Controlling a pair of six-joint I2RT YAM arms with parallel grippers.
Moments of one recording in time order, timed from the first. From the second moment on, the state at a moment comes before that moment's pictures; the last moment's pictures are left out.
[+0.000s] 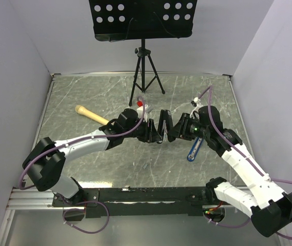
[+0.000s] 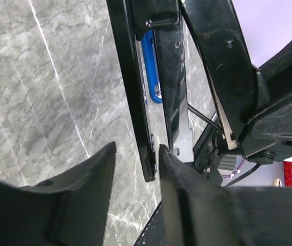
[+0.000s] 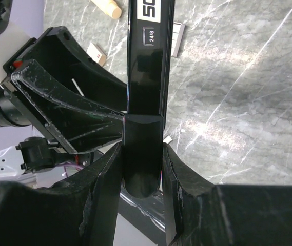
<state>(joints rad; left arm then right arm) -0.82 1.49 0.92 0.11 0.34 -0.61 0.42 0.93 0.88 -0.56 -0.33 0.65</state>
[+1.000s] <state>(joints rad) -0.81 1.55 0.85 0.32 0.53 -0.86 0.45 0.95 0.69 -0.34 -0.40 0.68</state>
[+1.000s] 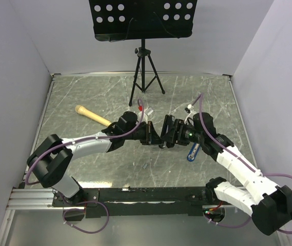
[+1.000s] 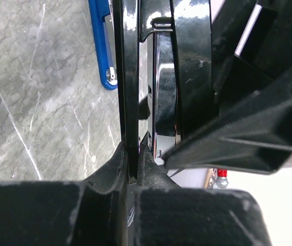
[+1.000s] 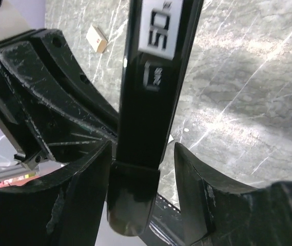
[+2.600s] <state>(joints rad) -0.91 1.41 0.78 0.02 0.18 -0.45 0.16 1.15 0.98 -0.51 -0.49 0.50</state>
